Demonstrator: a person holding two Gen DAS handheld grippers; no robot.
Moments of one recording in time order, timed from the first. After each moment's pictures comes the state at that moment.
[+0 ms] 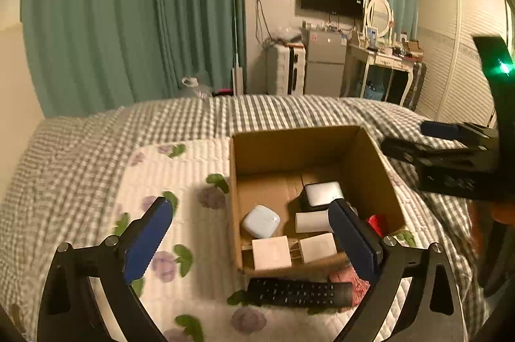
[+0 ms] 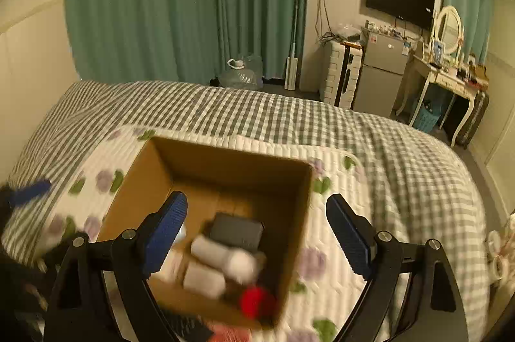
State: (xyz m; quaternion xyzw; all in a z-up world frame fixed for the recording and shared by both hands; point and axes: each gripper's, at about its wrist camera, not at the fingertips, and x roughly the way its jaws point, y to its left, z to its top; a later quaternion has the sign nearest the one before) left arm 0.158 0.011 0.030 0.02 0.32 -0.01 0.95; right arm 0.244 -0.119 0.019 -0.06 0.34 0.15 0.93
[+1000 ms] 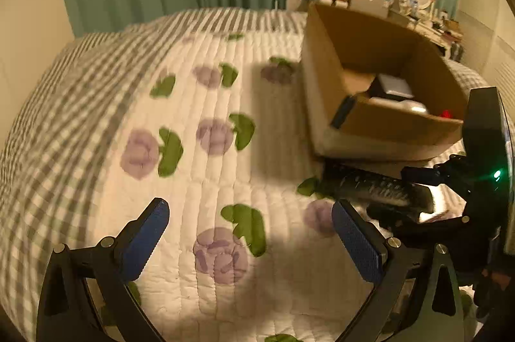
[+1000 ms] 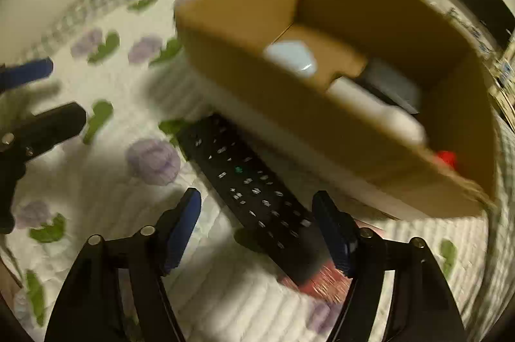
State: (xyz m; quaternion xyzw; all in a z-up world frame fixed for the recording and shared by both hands) left arm 0.113 0.080 -0.107 -0.02 0.42 0.07 0.90; right arm 0.167 -0.018 -0.147 -0.20 0.46 0.26 0.83
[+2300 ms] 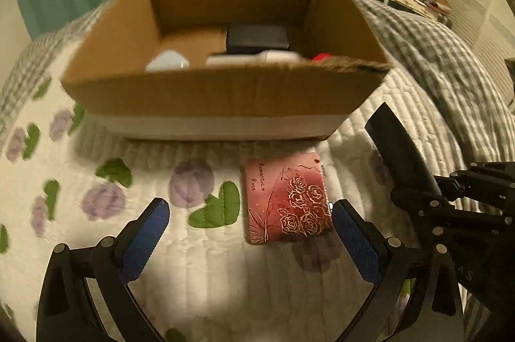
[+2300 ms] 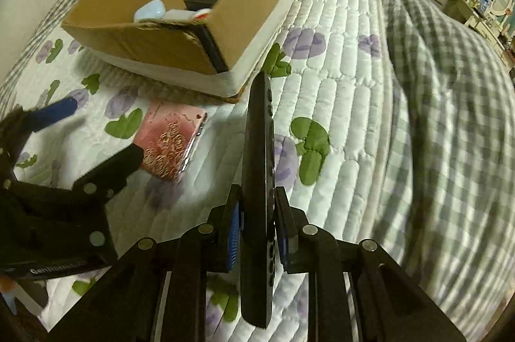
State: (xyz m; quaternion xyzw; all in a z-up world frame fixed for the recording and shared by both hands) left arm 0.159 -0.114 -0.133 -0.02 0.48 0.04 0.87; right arm 0.182 -0.203 -0.136 -0.13 0.54 0.20 0.81
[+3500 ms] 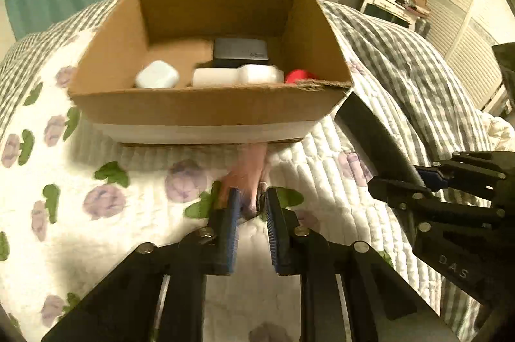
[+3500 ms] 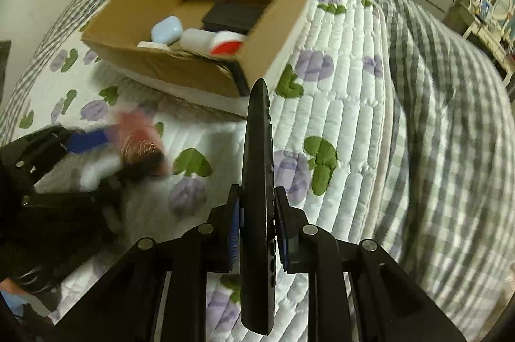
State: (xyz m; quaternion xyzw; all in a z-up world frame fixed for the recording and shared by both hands) left arm 0.146 -0.099 -0.099 -0.04 0.48 -0.03 0.87; right arm 0.164 -0.188 -0.102 -0.13 0.52 0.21 0.82
